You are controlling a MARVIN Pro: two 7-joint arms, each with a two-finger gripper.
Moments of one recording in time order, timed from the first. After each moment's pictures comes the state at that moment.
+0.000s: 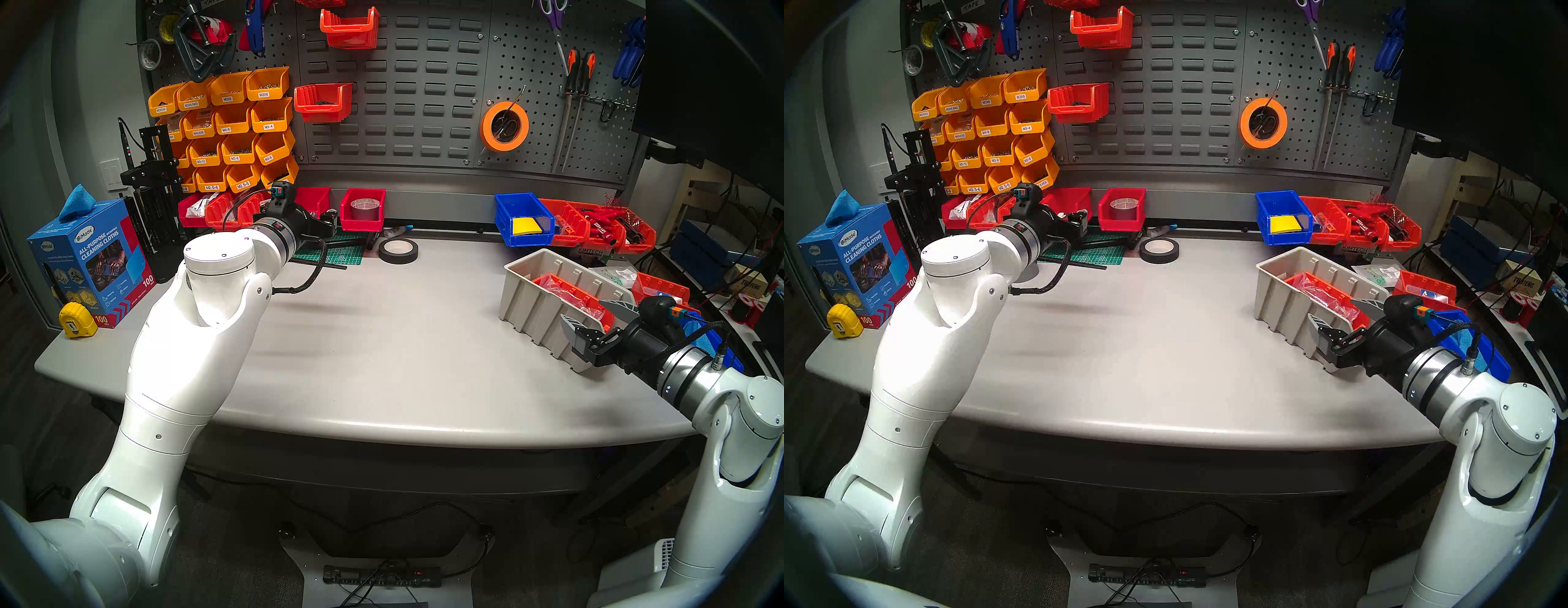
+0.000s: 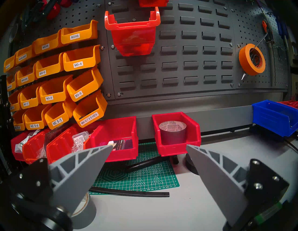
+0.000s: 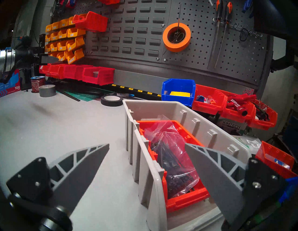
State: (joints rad) left arm 1.18 -1.17 -1.35 -1.89 -0.45 0.65 0.17; right arm -1.90 -1.52 2.27 -2.43 -0.01 0.63 0.94
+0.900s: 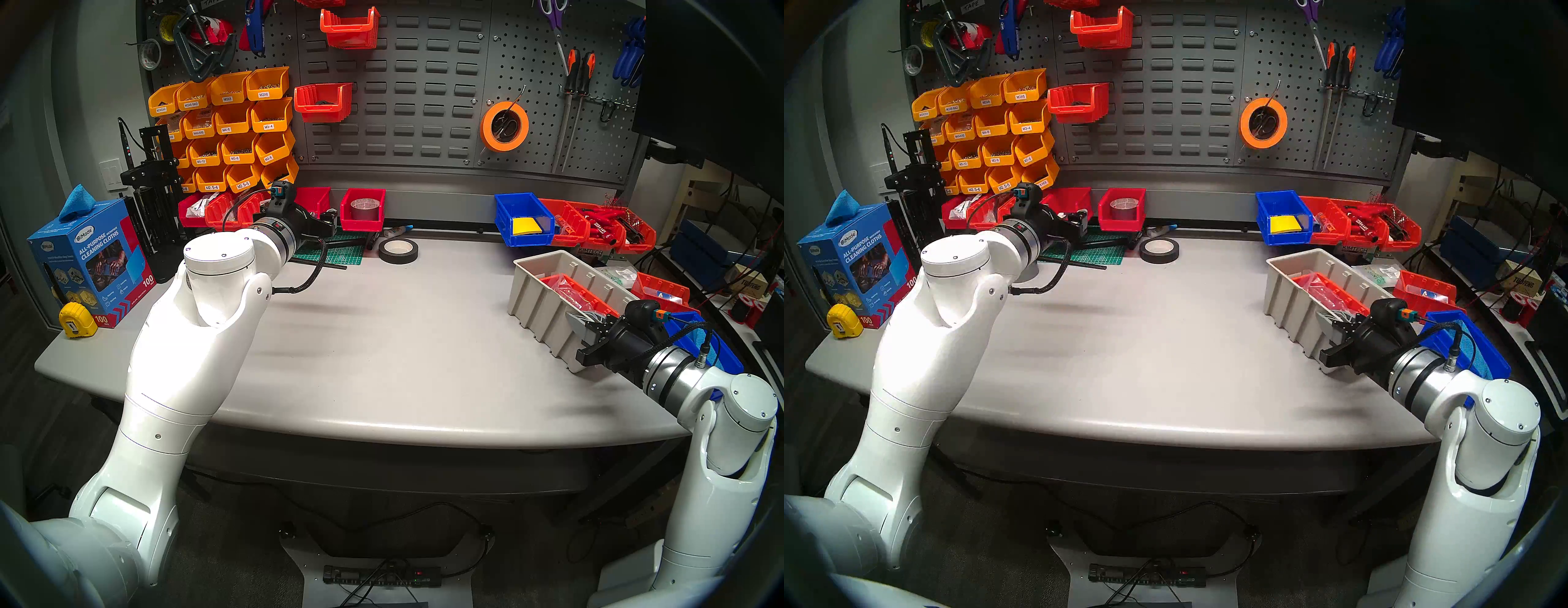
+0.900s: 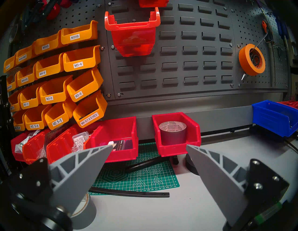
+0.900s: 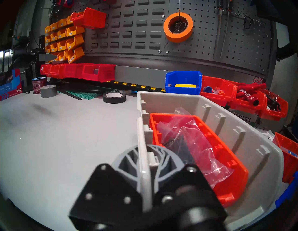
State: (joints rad) left arm 1.18 -1.16 -1.35 -1.89 -0.46 0.64 0.18; right arm -1.85 -1.51 2.23 -2.33 0.00 0.63 0.93
